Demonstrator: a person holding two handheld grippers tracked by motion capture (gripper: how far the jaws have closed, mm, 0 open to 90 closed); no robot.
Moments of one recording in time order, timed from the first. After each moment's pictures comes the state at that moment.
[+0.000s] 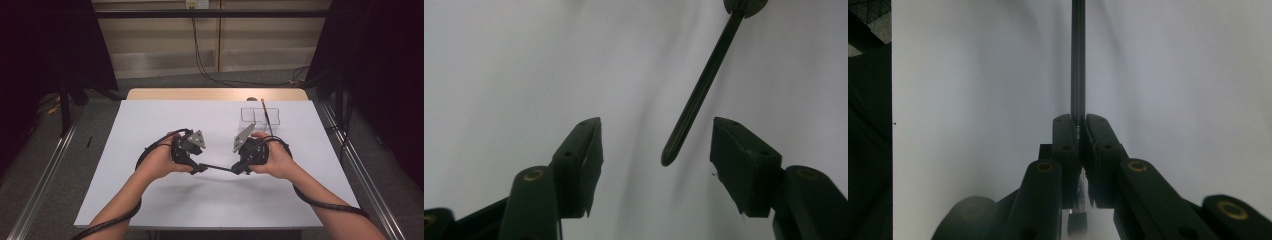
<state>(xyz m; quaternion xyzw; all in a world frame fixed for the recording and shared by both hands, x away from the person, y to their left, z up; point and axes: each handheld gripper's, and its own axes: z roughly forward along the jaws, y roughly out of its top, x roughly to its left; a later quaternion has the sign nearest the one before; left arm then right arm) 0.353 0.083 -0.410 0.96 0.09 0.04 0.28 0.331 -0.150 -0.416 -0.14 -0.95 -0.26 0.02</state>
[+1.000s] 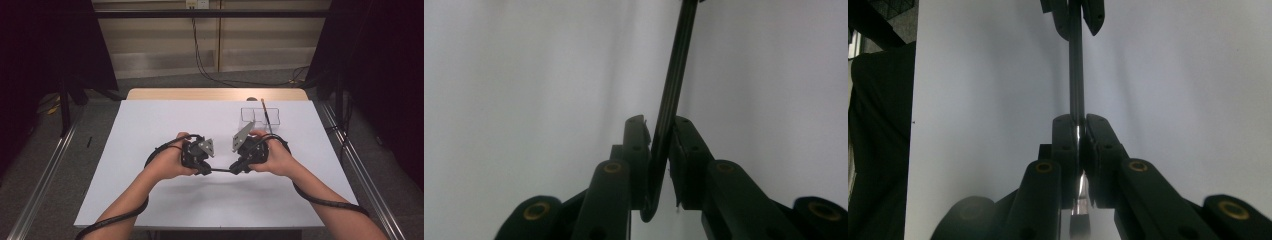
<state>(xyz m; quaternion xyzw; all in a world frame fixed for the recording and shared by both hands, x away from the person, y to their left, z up) 0.344 0.062 -0.418 0.97 0.02 -0.01 0.24 0.333 -0.147 -0.410 -0.11 -0.95 -0.28 0.03</state>
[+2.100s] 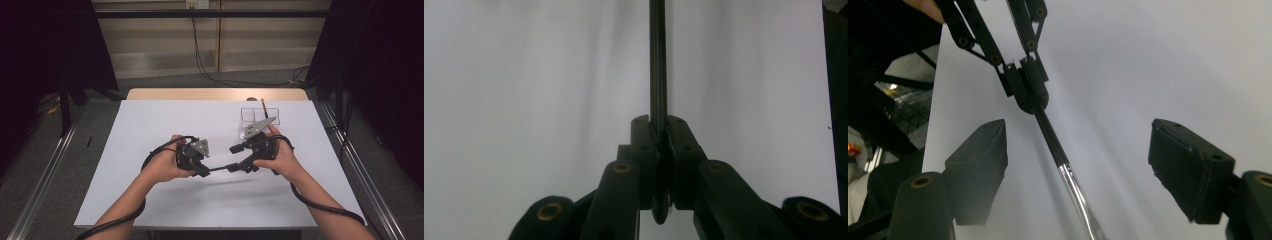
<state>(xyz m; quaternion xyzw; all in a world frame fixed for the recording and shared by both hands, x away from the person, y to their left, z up) 0.341 0.076 -0.420 0.96 0.04 -0.03 0.28 0.339 -0.171 -0.418 -0.20 -0.87 -0.45 0.03</state>
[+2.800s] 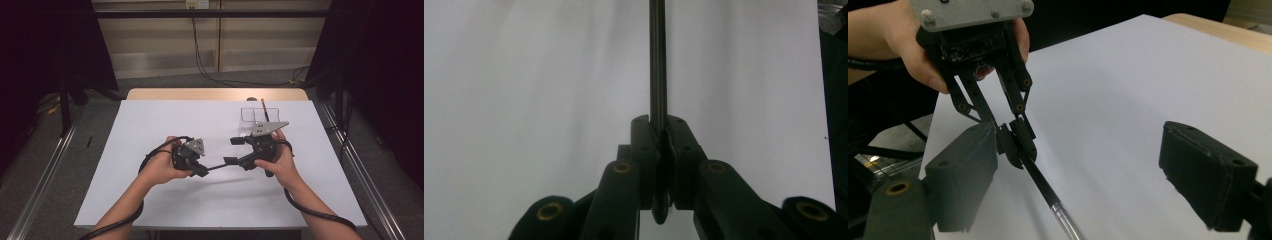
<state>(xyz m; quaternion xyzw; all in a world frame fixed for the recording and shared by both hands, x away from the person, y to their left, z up) 0.341 0.088 -0.424 0.95 0.07 -0.04 0.31 0.331 -0.177 -0.423 -0.24 -0.79 -0.56 -0.02</state>
